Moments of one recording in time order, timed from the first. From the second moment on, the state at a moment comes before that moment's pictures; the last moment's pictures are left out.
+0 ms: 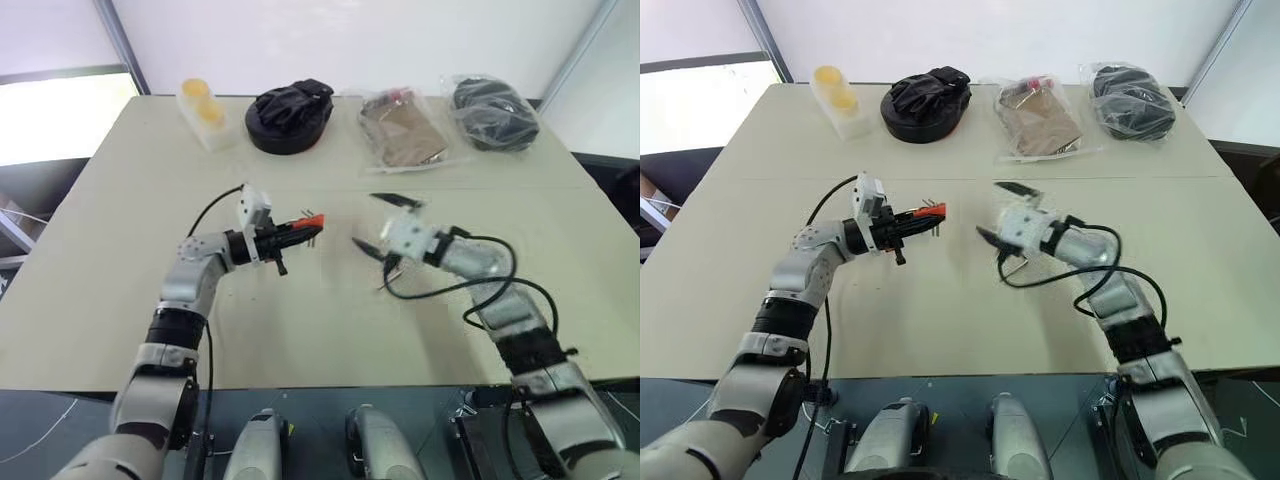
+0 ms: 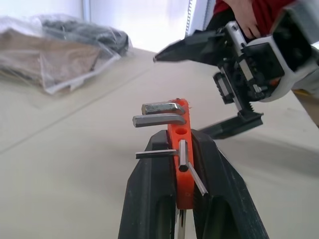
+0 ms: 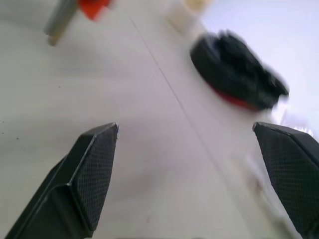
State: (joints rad) left arm -0.63 0.29 0.00 0.35 -0.33 0.12 -1.07; right arm -0.45 -0.52 0.09 0.00 0.00 0.16 0.63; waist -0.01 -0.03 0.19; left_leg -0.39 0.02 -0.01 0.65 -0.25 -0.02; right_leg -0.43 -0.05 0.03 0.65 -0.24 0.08
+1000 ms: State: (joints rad) left arm -0.43 0.21 -0.02 0.19 -0.31 0.11 -0.81; right arm -0.34 -0.19 -0.14 -0.54 0.28 1.46 0.28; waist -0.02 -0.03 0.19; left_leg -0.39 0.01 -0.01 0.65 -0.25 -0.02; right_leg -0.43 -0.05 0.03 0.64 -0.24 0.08
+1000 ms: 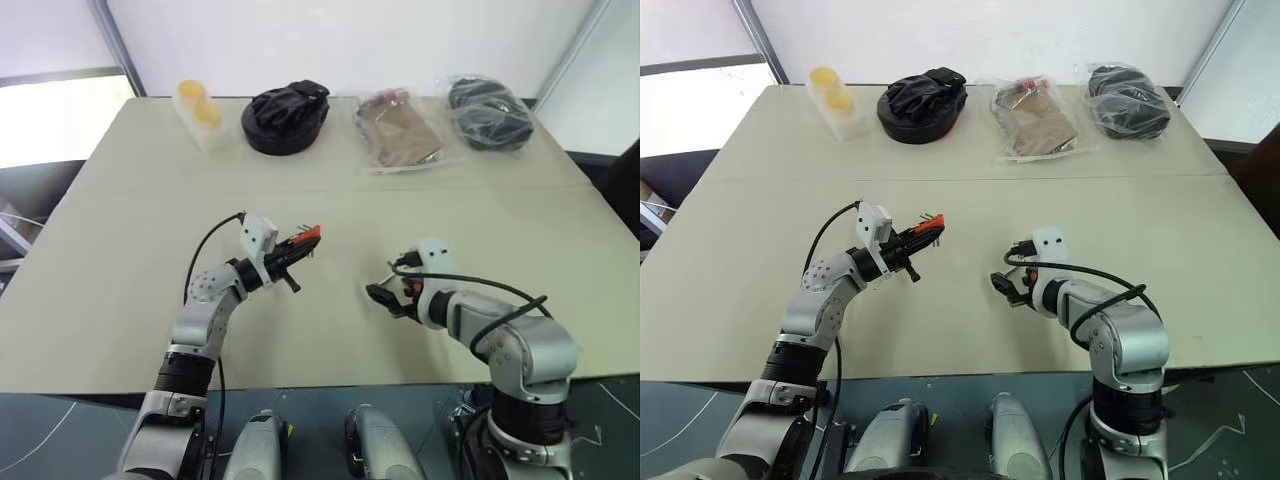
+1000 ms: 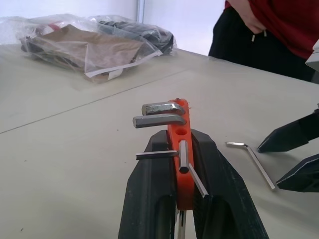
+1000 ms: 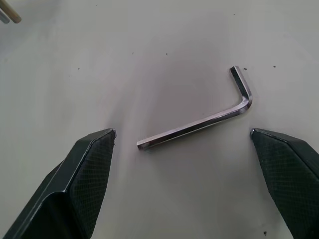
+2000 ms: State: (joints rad) left arm -0.40 0.21 -0.02 0.19 -0.31 0.10 -0.76; right arm -0.39 -0.28 -0.11 -0.43 0.34 1.38 0.31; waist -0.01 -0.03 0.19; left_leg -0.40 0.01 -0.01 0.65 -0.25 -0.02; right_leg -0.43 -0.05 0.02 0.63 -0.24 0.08
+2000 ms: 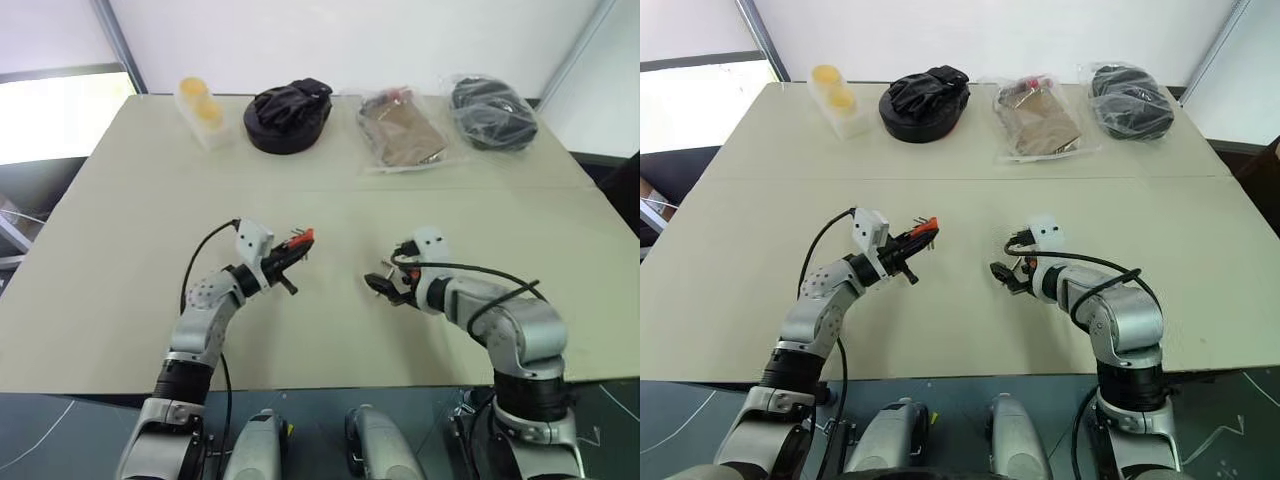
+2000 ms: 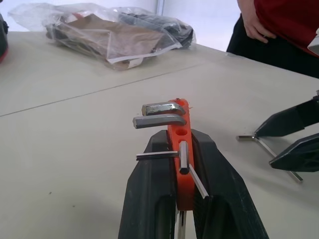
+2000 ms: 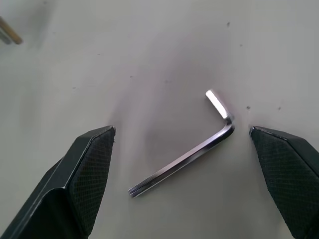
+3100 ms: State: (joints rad) left arm -0.40 0.22 -0.02 0.22 -0.32 0.10 -0.78; right arm -0.48 -0.23 0.16 -0.11 0.19 0.96 0.34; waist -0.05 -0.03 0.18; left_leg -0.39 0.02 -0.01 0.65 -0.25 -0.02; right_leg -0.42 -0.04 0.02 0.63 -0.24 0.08
